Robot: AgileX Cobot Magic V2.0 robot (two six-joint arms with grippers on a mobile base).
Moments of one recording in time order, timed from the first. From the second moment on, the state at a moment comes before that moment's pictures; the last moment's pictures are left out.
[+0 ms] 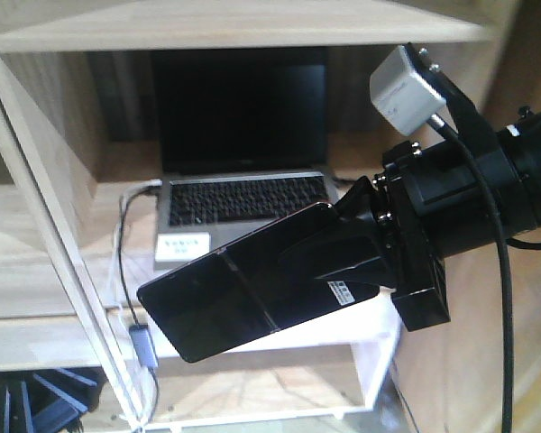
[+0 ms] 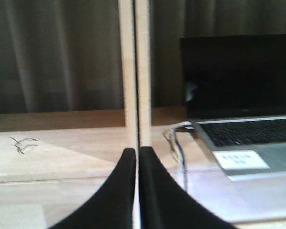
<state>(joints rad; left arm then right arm) 0.03 -0.02 0.03 -0.03 0.09 0.04 0.35 1.29 -1.21 0.96 1.24 -1.01</state>
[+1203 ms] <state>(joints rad) 0.03 -0.02 0.03 -0.03 0.09 0.04 0.35 1.29 -1.21 0.96 1.24 -1.01</state>
